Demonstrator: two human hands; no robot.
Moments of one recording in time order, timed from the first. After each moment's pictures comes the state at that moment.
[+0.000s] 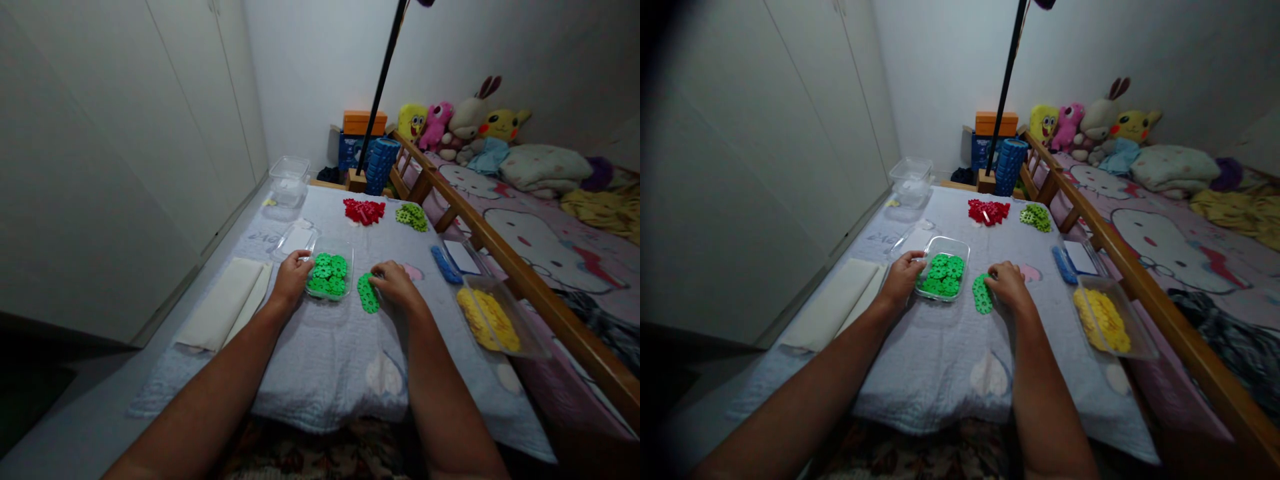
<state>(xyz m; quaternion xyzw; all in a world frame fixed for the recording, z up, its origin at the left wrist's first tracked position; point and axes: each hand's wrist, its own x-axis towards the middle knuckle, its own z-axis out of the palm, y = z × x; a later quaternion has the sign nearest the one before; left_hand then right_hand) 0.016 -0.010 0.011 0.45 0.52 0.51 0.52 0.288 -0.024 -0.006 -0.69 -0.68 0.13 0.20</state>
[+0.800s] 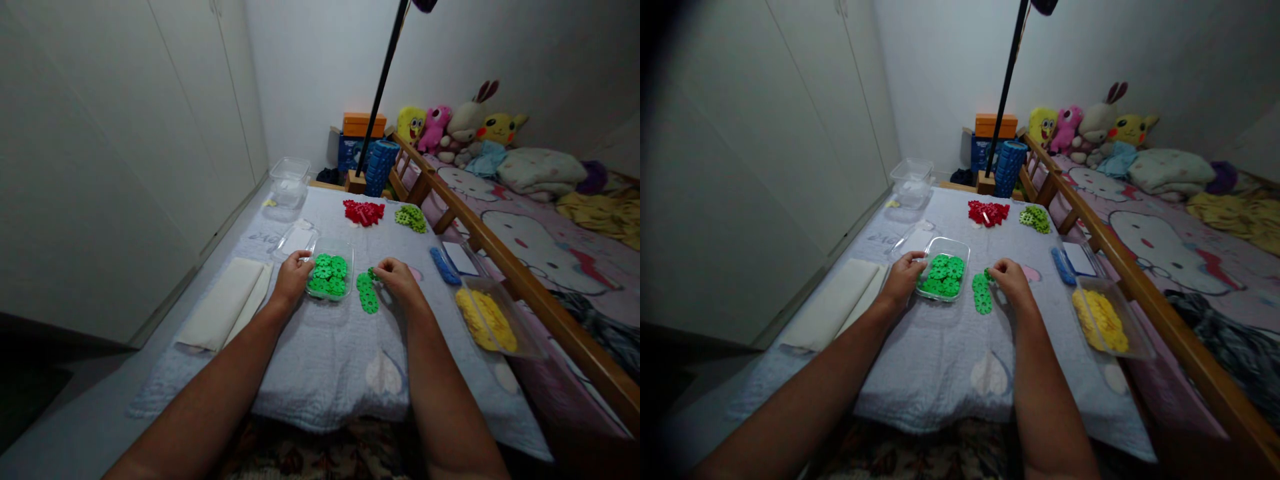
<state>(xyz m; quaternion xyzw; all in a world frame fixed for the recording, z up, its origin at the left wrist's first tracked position) 0.015 -0.007 0.006 0.46 0.52 0.52 0.50 0.285 -0.023 0.009 -0.65 -0.55 0.32 0.42</state>
